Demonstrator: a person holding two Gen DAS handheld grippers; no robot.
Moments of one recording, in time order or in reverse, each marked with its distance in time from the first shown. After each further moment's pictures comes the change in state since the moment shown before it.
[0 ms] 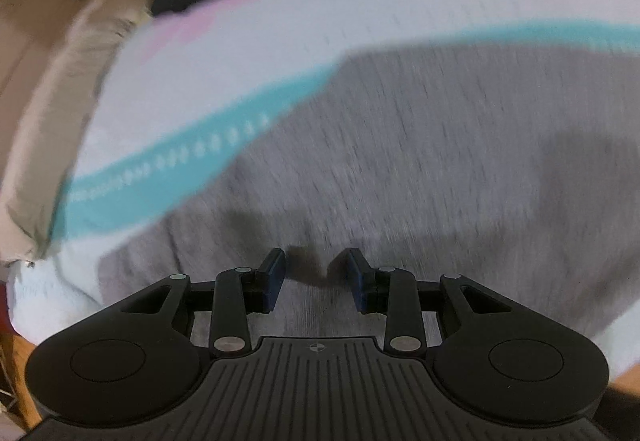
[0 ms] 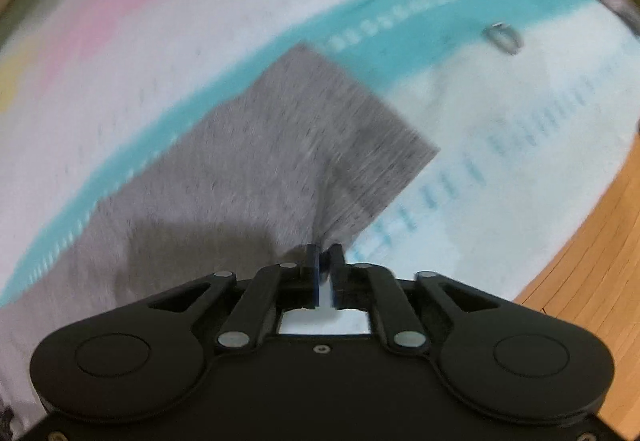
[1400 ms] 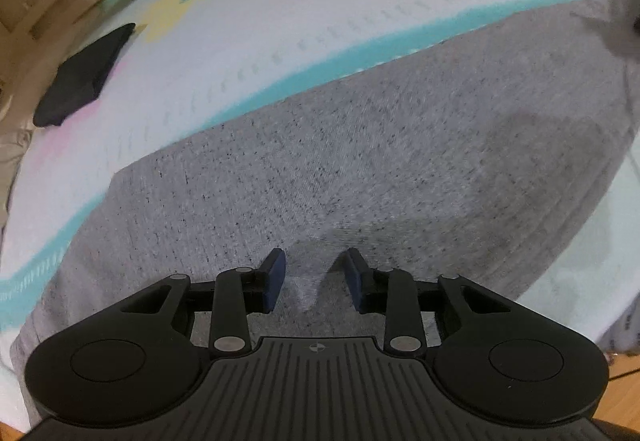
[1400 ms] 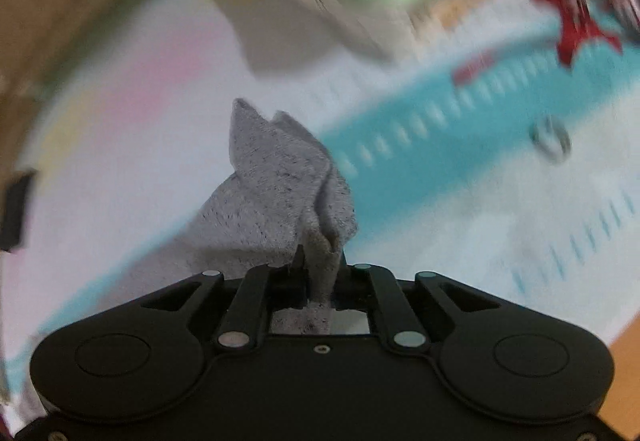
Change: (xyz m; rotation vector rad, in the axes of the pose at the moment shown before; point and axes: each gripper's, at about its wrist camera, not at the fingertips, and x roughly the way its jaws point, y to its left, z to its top) left arm -0.048 -0.161 0.020 0.189 -0.184 -0.169; right arm -0.012 -0.032 0.036 -0.074 -0.111 0.200
